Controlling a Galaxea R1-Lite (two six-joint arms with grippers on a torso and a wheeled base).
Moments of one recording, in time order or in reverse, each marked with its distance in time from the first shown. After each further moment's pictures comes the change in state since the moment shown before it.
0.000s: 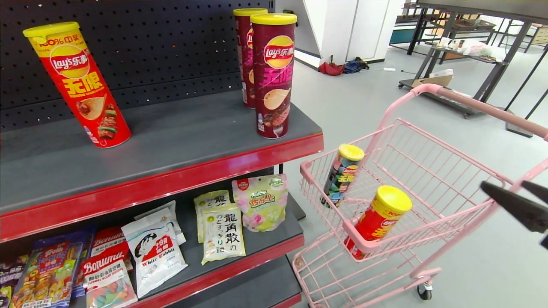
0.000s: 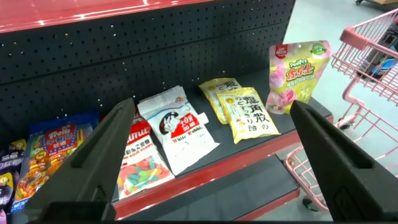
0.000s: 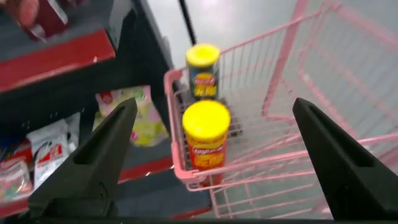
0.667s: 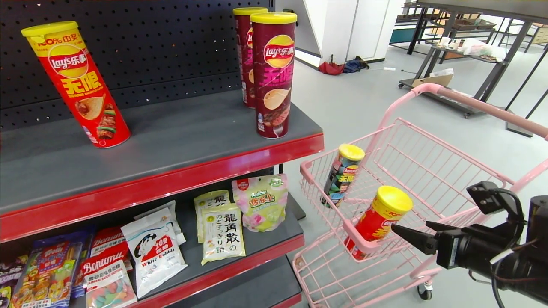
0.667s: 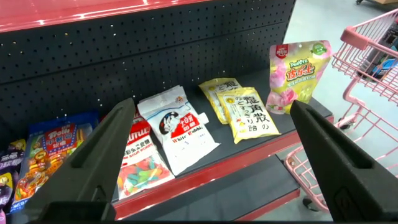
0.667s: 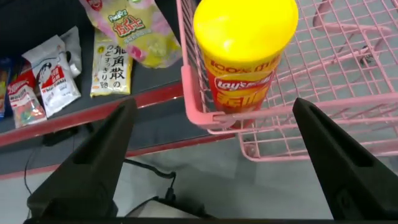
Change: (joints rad) left arm 0.000 0.000 0.000 0.000 0.000 0.000; right arm 0.124 0.486 0.100 -0.228 0.040 0.050
